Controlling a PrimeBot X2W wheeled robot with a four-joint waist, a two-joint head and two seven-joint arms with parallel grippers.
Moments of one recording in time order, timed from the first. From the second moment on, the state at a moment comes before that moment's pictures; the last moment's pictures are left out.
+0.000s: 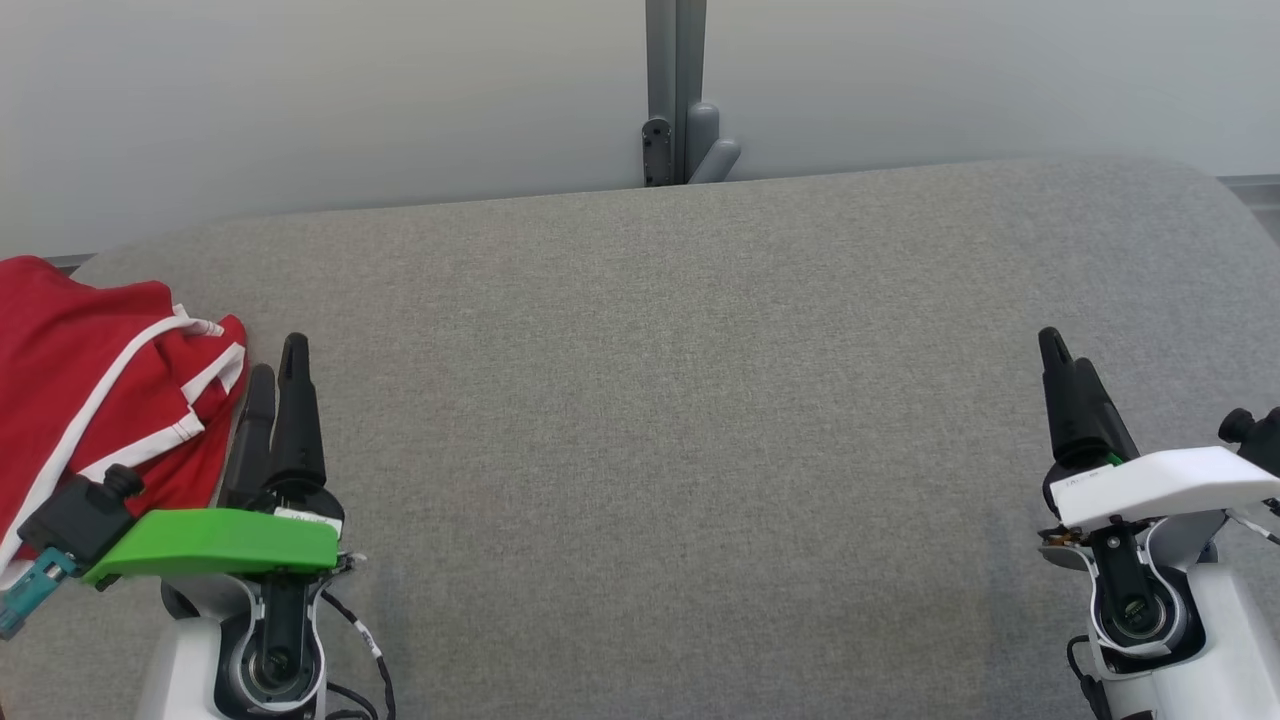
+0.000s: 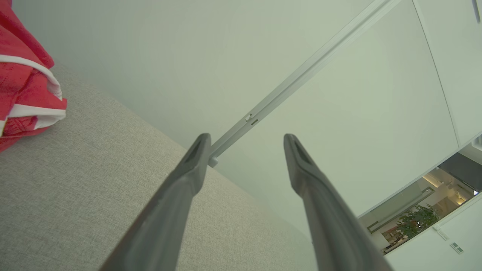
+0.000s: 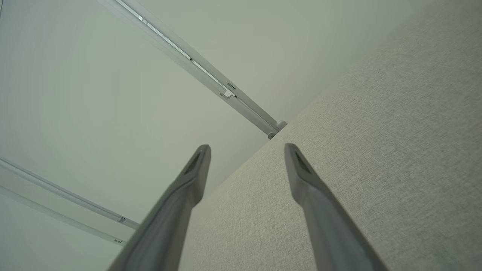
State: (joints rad) left arm -0.20 0.09 -0.04 0.15 -1.03 -0.13 -0.09; right arm -0.20 -0.09 -0.08 0.19 0.93 0.13 0.00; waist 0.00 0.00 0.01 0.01
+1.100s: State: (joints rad) left arm -0.17 0.13 -0.10 0.21 -0.54 -0.11 -0.17; right arm -0.19 -0.10 0.01 0.25 0.45 0.13 -0.13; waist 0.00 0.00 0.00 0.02
